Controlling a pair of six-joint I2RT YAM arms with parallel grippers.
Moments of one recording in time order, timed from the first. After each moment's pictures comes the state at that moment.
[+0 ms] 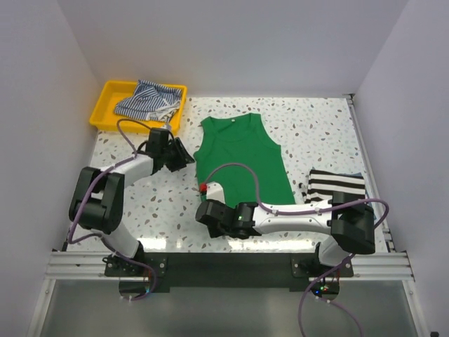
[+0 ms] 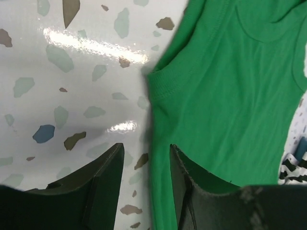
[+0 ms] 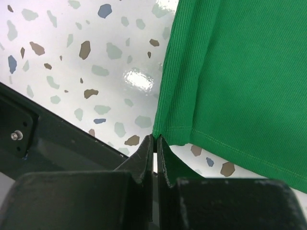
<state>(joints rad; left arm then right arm) -0.22 1.63 0.90 -0.08 0.21 -0.70 1.34 1.62 1.07 -0.44 0.36 0.85</state>
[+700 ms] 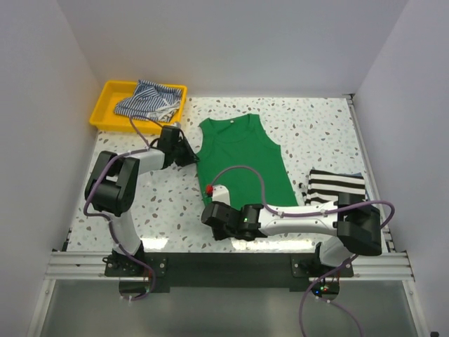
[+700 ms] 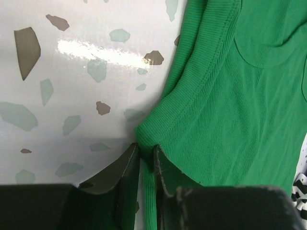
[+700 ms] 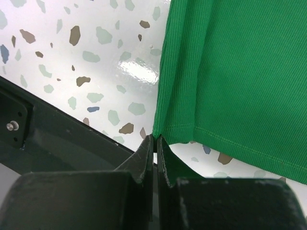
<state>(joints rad) -0.27 1.86 1.00 0.03 0.17 -0.71 1.34 1.57 0.99 -0.42 0.32 0.90</state>
